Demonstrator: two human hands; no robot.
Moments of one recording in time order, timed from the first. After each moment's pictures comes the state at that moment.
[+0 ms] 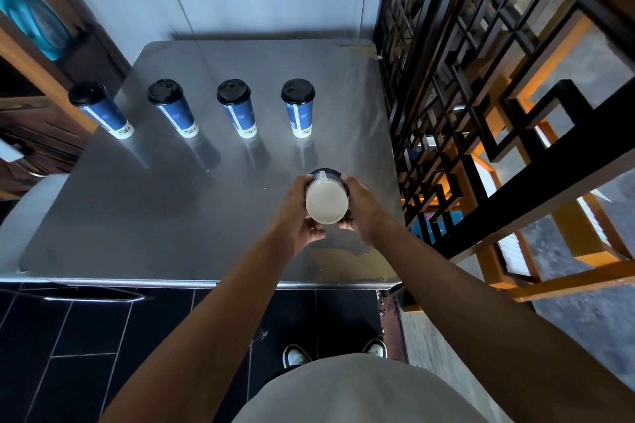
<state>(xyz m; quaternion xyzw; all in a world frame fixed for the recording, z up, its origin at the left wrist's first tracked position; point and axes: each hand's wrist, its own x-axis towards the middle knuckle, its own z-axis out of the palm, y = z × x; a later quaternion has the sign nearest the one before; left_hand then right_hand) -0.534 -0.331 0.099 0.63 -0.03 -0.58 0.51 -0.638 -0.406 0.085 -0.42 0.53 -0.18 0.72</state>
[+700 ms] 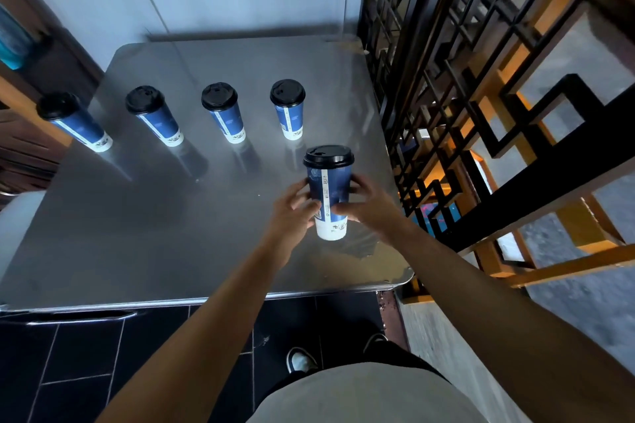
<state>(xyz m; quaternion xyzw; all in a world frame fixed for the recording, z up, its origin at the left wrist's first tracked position) -0.507 -0.334 0.066 0.65 -0.19 -0.50 0.54 -0.658 -0.424 0.074 -0.60 0.48 -0.18 0.62</state>
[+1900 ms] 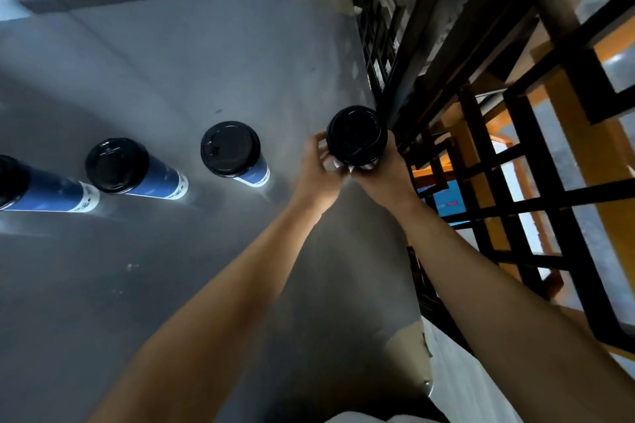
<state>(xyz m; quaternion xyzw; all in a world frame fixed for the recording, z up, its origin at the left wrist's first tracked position) -0.468 -0.661 -0.013 0.70 -0.27 -0.47 0.46 -0.593 -0.709 -0.019 -0.67 0.57 -0.23 0.43</state>
